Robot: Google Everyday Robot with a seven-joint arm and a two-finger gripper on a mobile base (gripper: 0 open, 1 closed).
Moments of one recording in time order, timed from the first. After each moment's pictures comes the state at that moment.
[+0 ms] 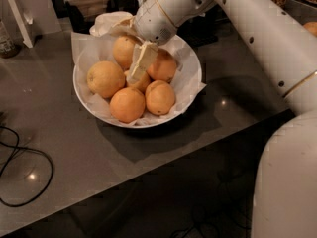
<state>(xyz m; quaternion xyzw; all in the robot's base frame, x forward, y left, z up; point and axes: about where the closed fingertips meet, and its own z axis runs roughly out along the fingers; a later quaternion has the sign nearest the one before) 0.603 0.095 0.930 -0.78 0.46 0.26 0.32</state>
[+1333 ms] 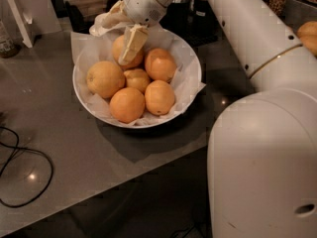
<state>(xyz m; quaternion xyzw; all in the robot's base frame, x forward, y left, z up) 0.647 0.109 0.946 -0.82 0.44 0.20 0.31</state>
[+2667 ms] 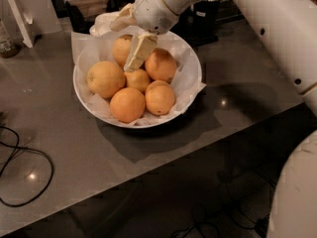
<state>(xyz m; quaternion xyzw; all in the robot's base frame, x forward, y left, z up) 0.608 0.089 0.956 -0.80 0.47 0.17 0.34</state>
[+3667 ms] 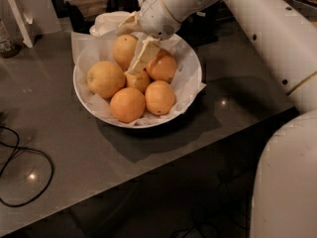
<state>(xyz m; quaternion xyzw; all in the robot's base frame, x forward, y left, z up) 0.630 0.078 0.931 -0.78 0.48 0.20 0.34</state>
